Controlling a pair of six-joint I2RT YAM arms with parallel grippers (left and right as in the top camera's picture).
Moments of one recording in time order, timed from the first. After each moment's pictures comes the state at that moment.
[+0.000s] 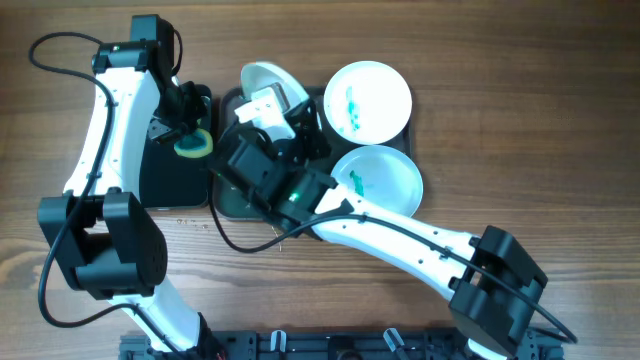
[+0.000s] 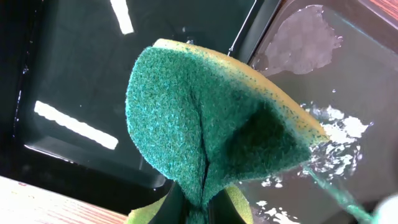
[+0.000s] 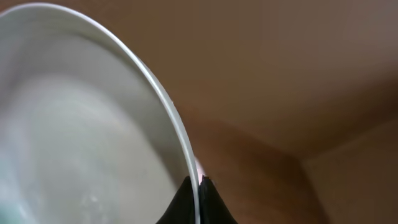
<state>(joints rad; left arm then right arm) 0.03 1.91 1.68 -1.22 -0.01 -0.43 1.03 1.88 1.50 -0.35 1.26 0.03</state>
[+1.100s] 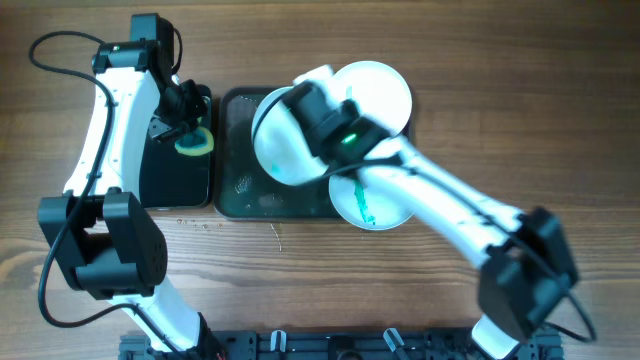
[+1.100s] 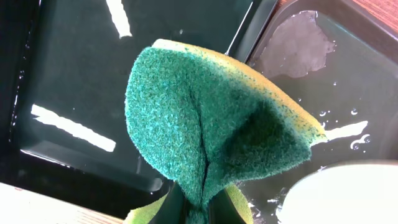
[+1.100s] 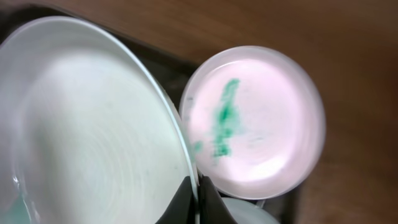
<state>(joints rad) 0.03 1.91 1.68 -1.20 0.00 -0.43 0.72 1.82 1.48 -0.63 0.37 0.25</state>
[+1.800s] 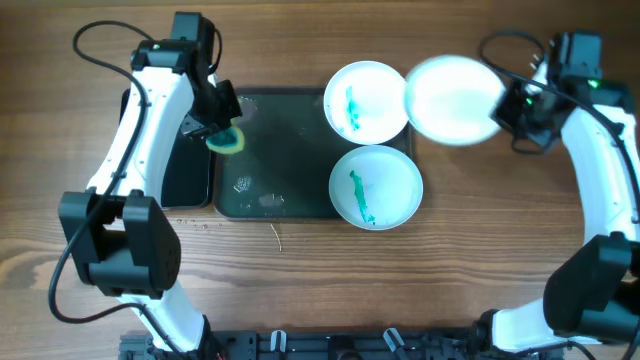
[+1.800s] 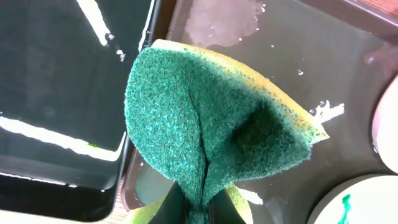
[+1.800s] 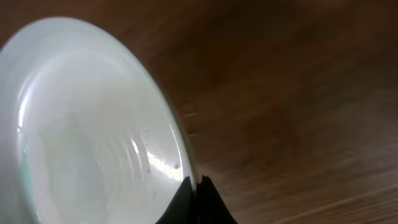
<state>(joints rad) -0.10 1.91 1.68 -1.18 0.03 -0.43 -0.19 1.67 1.36 -0.90 -0.12 0.41</state>
